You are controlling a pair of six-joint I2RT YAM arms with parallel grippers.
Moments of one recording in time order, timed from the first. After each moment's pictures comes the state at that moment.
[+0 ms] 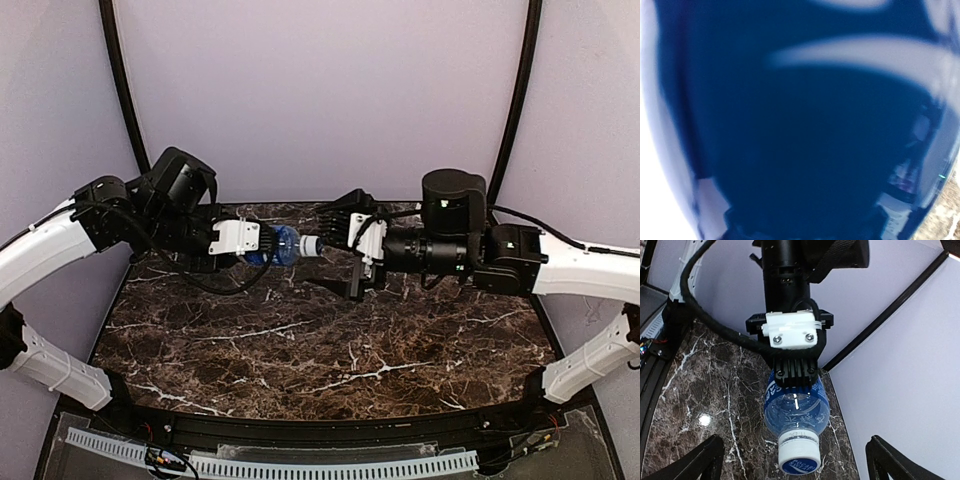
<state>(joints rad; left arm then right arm) -0.89 1.28 1.40 -0.94 -0.19 0.92 1.16 1.31 1.16 -0.05 -0.11 -0.71</state>
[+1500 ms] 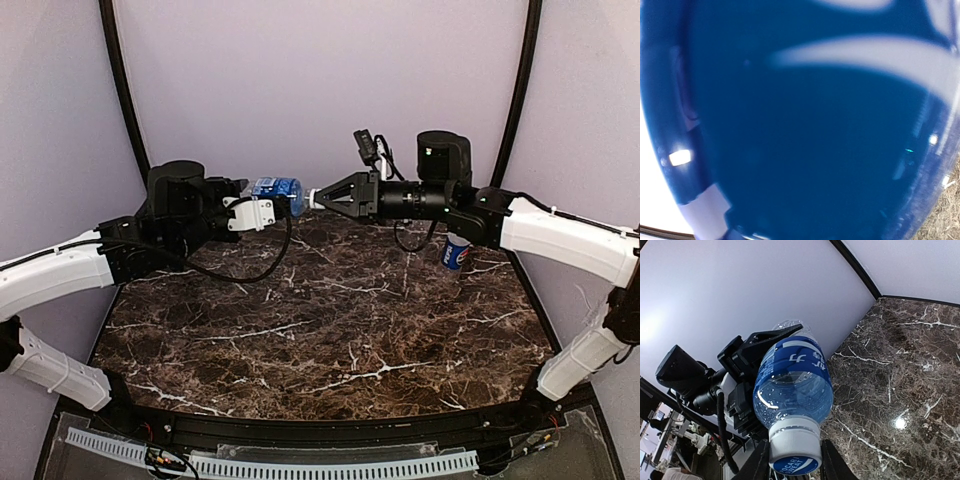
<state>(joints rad) -0.89 1.25 1.11 -0.10 -0.57 1.28 0.84 1.47 1.30 0.01 -0.50 0.70</state>
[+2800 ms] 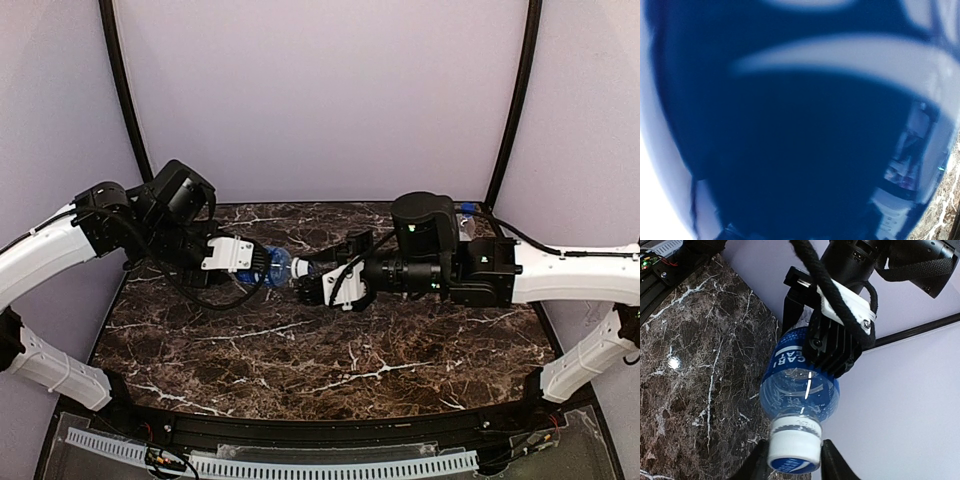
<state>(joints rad) -0.89 1.26 1.34 -1.01 -0.14 0.95 1.19 1.38 1.13 -0.06 -0.04 -1.10</state>
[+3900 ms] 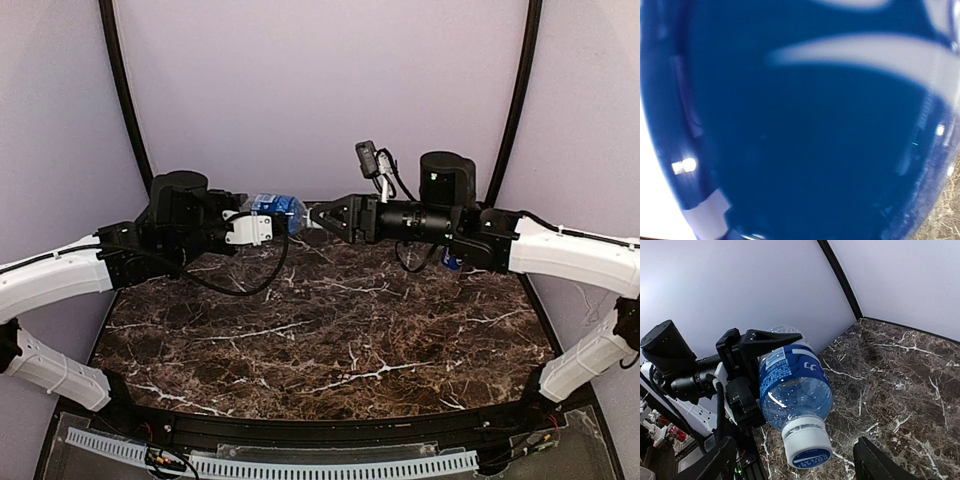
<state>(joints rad) -0.90 1.23 1.07 -0.18 -0.55 1.28 0.92 1.39 1.17 0.08 -0.28 0.46</state>
